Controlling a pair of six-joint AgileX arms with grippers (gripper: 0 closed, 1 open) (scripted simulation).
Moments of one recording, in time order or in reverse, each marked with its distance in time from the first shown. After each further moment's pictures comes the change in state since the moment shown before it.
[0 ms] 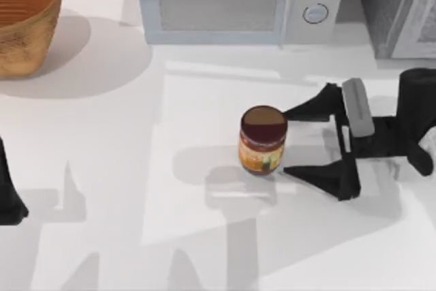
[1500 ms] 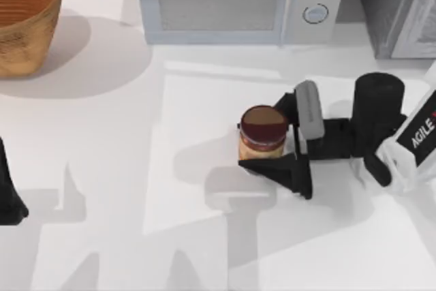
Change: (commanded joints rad) left arm 0.000 0.000 0.000 0.000 0.000 0.000; right arm 0.153 0.083 0.066 0.200 0.145 0.191
